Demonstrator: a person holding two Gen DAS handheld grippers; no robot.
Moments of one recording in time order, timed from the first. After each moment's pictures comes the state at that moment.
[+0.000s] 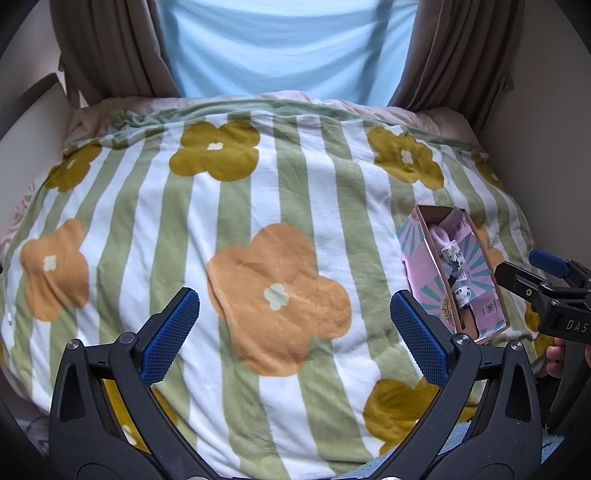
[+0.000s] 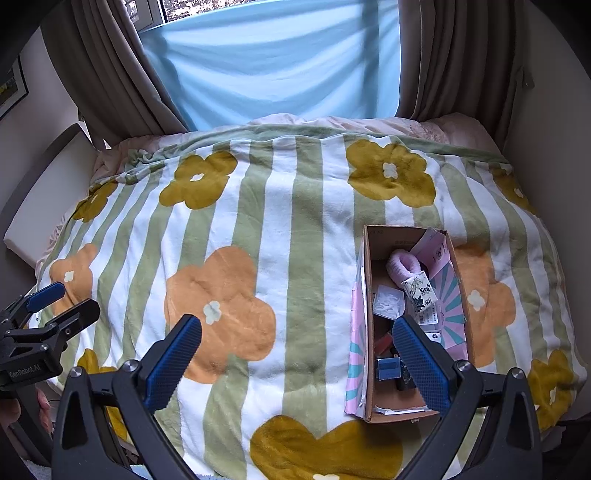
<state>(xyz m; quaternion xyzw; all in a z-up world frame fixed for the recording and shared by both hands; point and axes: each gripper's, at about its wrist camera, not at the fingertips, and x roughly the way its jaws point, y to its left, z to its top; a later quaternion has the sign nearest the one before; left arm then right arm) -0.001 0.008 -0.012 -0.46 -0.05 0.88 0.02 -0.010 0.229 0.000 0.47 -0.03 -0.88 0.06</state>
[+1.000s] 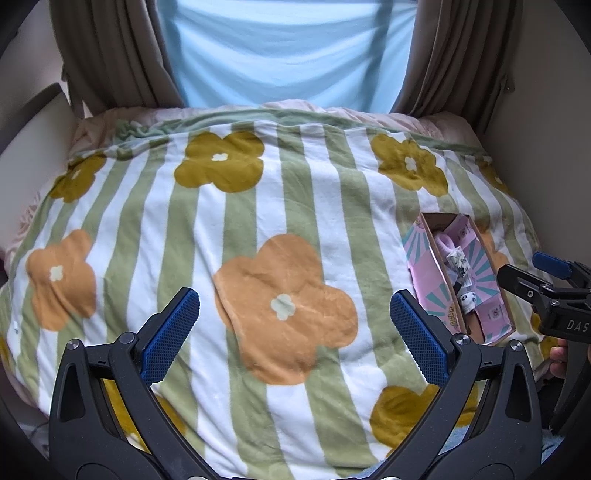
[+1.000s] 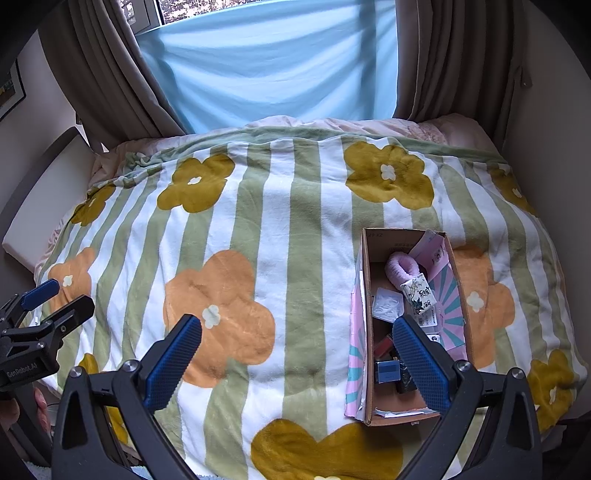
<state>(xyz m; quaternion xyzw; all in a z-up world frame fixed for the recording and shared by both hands) -0.012 0.001 -0.004 -0.45 -0.04 0.89 0.01 -0.014 0.231 0.000 0.47 -0.03 -0.88 0.06</state>
